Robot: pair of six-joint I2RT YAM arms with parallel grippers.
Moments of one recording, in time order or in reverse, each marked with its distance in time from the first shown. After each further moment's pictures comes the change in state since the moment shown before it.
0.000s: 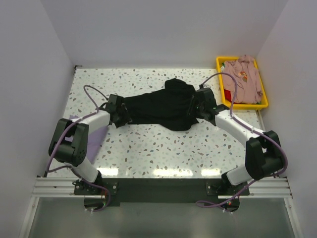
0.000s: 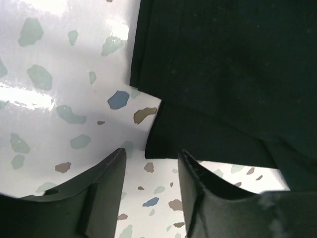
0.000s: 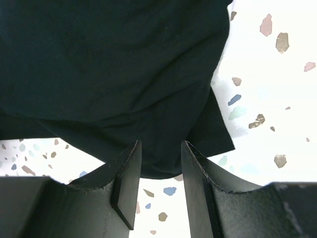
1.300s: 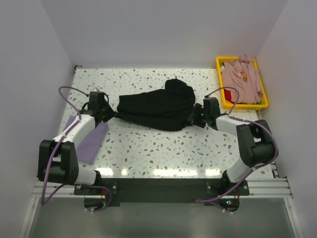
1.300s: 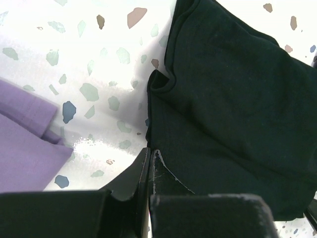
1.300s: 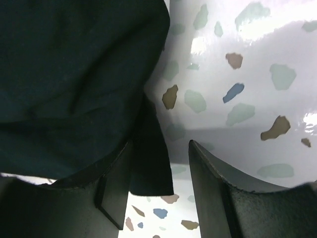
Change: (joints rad) left arm 0.169 -0.234 -0.032 -0.035 0.000 -0.012; right arm -0.145 0.159 -0.192 0.297 -0.262 0.117
